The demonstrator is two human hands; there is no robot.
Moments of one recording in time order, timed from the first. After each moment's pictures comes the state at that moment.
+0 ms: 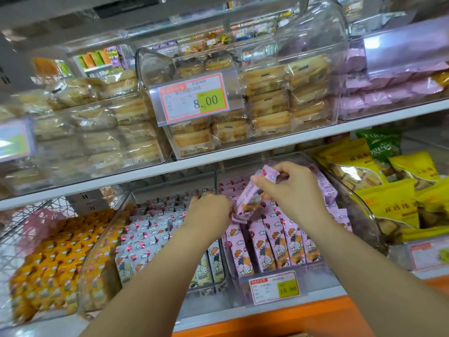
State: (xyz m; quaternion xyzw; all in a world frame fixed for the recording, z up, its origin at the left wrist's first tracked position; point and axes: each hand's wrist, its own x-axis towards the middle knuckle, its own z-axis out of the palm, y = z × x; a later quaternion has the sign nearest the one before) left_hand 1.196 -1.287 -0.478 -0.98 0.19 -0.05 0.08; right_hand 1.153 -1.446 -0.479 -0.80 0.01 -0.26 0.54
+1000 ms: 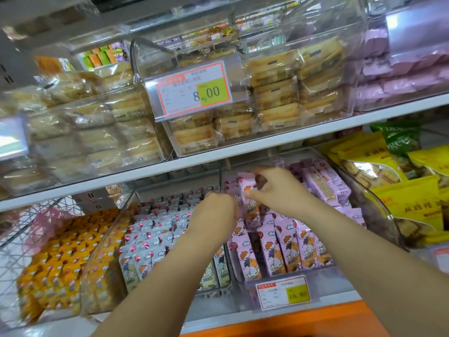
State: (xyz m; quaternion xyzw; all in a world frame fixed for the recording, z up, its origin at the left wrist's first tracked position) left_hand 1.195 -1.287 -0.484 -0.98 0.17 -0.06 -0.02; right_hand 1.194 -1.440 -0.484 -0.89 -0.12 -0.13 0.41
